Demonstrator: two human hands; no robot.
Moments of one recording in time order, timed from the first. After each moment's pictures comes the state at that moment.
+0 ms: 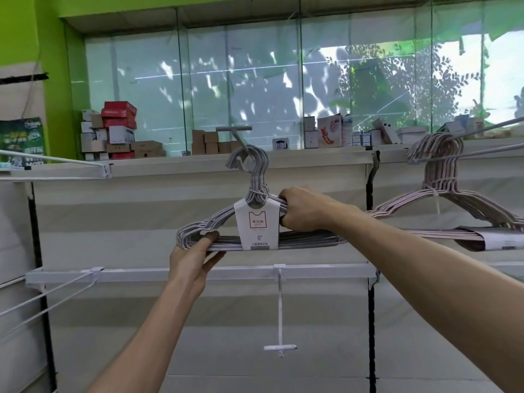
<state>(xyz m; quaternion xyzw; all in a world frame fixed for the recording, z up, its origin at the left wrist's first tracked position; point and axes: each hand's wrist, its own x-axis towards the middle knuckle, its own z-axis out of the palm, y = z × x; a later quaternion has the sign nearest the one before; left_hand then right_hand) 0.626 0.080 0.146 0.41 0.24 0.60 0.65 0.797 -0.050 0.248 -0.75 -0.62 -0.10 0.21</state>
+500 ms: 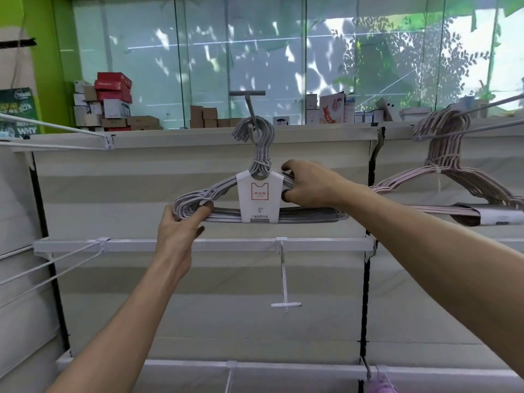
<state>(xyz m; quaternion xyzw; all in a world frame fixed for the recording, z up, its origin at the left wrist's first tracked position) 0.589 0.070 0.138 0.52 0.25 0.63 0.52 0.787 -0.066 0.240 -0.74 -0.62 -0.13 0.23</state>
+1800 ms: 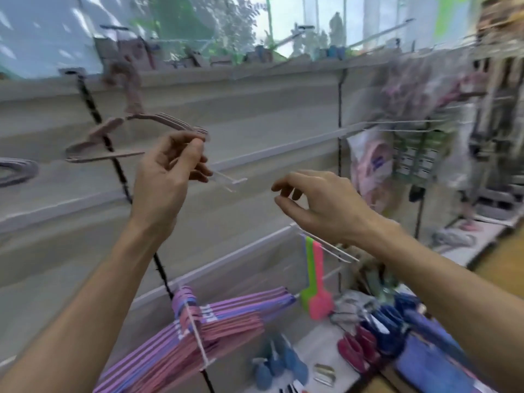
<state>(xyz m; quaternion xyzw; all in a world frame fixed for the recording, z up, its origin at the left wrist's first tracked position) 0.828 -0.368 0.130 0.73 -0.09 0.44 0.52 0.925 -0.585 0.087 -0.81 -0.44 -0.28 0.27</state>
